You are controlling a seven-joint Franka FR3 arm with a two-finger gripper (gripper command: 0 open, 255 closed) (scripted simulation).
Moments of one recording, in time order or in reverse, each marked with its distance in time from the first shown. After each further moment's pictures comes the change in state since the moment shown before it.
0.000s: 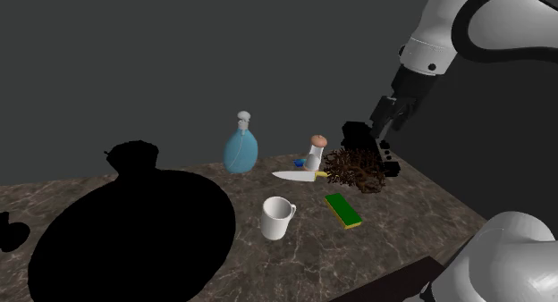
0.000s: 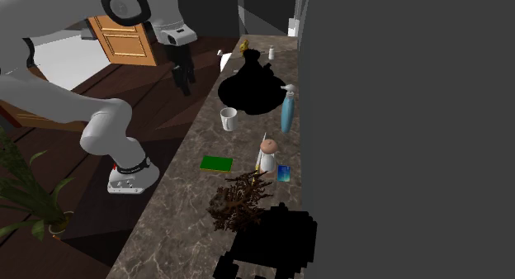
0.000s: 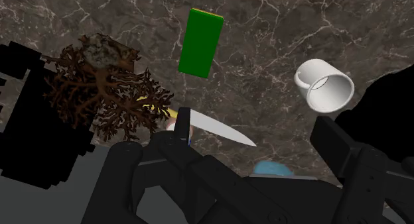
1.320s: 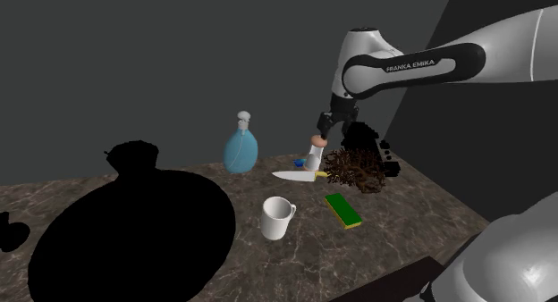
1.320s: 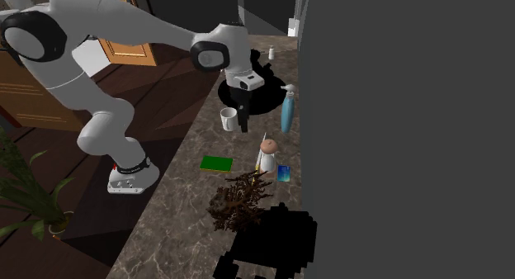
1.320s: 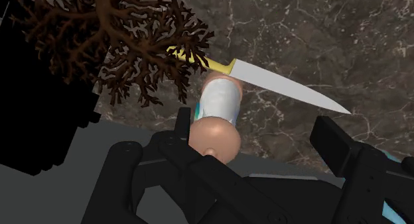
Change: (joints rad) arm -0.107 0.604 -0.018 0.158 -0.160 0.423 0.041
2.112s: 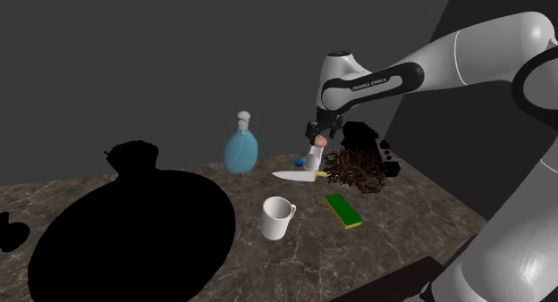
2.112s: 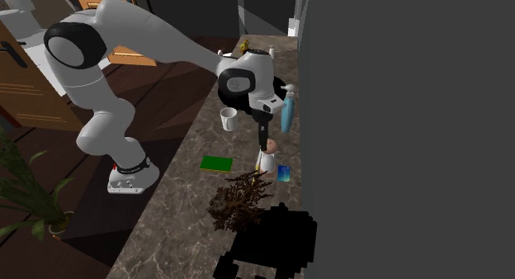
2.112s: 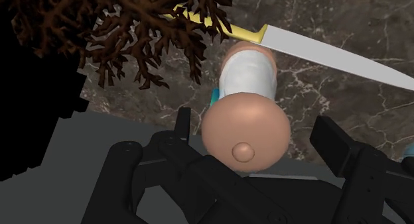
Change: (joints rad) arm -0.030 0.274 -0.019 0.128 -0.077 0.137 0.042
